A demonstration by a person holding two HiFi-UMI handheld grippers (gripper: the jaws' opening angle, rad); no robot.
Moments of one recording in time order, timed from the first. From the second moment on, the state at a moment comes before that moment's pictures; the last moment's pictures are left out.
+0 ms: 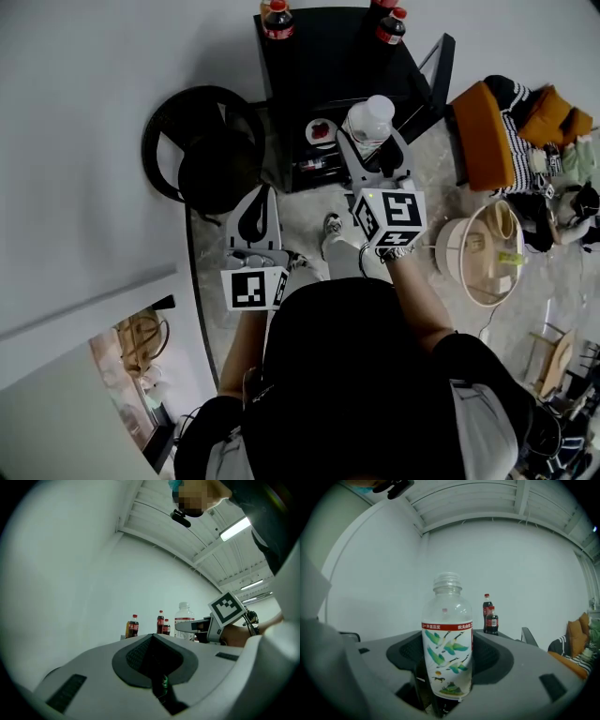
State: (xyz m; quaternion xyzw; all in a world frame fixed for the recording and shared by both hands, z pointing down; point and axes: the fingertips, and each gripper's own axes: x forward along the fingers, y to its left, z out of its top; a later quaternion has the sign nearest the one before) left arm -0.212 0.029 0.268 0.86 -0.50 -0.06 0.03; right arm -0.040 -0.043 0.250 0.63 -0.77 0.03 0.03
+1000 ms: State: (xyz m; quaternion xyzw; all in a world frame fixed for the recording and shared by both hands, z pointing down) left arm -0.142 0.003 0.333 0.86 -0.51 -0.04 0.05; right arm 0.002 -0.035 0.364 0.59 -0.80 0.09 0.07
